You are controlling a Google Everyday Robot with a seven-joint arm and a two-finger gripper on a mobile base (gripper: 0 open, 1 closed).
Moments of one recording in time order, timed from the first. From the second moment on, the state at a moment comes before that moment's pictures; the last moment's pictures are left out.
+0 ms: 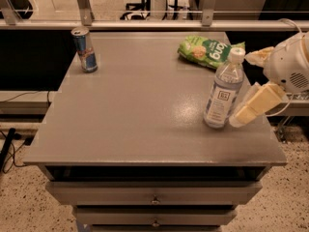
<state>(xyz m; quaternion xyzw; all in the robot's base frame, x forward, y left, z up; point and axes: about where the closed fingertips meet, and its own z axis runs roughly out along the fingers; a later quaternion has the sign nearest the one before) 0.485 -0.205 0.929 -0.53 0.78 0.08 0.32</state>
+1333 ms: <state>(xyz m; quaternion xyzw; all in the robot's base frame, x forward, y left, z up) 0.569 -0.098 0.915 -0.50 0.74 0.21 0.40</state>
